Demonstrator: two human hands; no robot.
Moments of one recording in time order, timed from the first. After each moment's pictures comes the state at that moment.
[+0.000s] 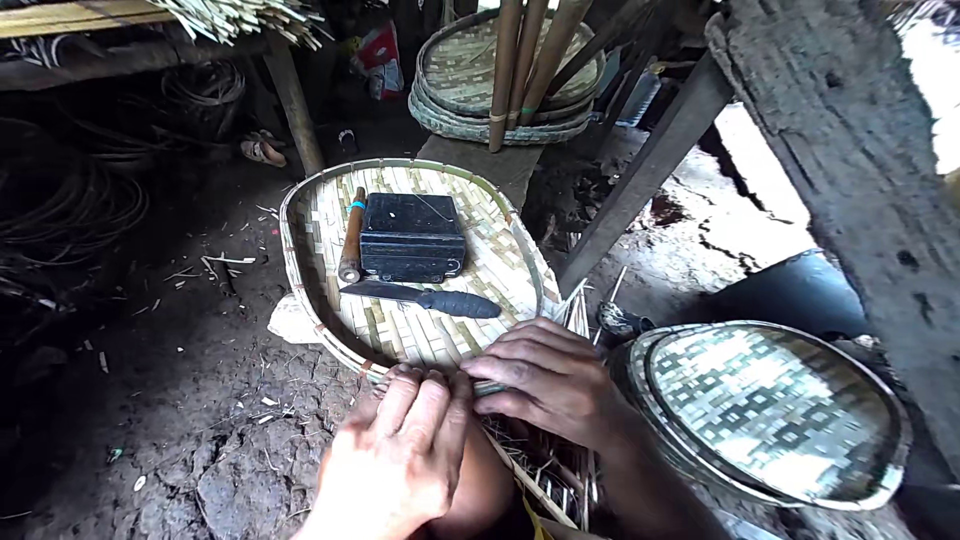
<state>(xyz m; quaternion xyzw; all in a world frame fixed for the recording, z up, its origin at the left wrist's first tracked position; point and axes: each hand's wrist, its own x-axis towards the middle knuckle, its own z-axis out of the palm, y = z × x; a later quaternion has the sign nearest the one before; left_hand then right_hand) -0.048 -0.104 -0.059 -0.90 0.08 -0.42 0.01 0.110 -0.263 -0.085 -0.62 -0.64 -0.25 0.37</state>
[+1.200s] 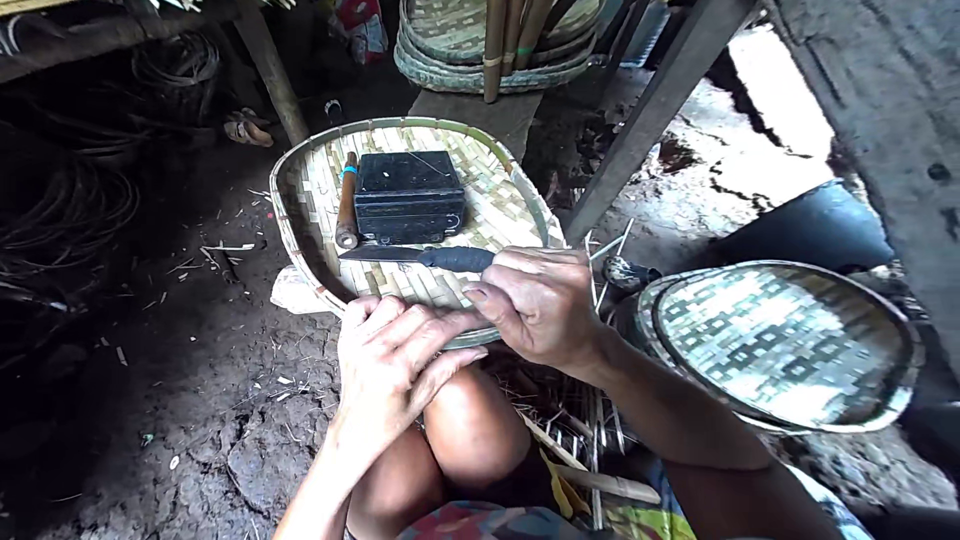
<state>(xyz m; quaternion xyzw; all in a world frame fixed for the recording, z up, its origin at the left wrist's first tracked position) -0.027 -0.076 -0.089 -0.86 0.14 -0.42 -0.25 0.099 -0.226 -0.062 -0.66 -0.57 -0.33 0.36</state>
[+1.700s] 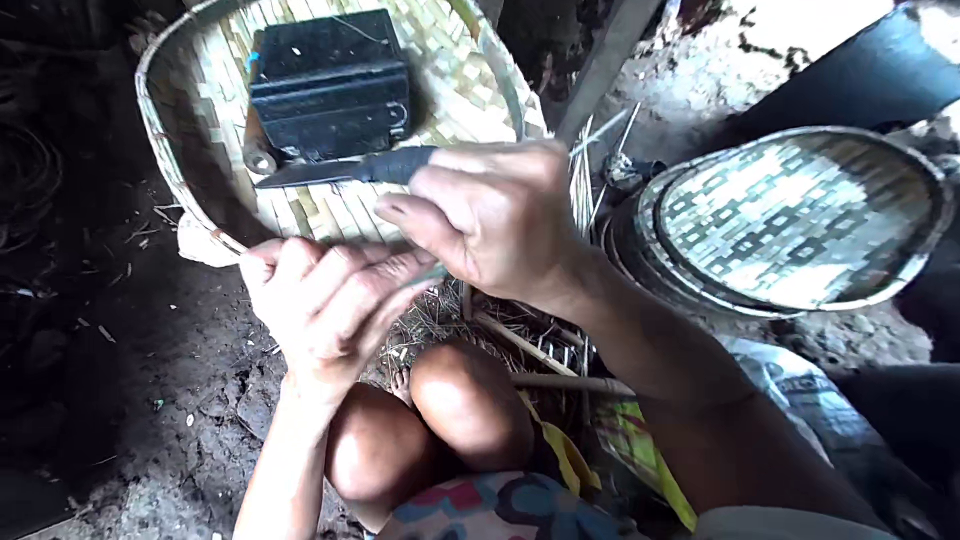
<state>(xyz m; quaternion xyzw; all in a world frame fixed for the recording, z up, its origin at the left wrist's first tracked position) -0.027 -0.074 -0.107 -0.85 0.16 -0.48 -0.19 0.086 -0.224 -0.073 -0.70 -0.52 -0.31 0.38</state>
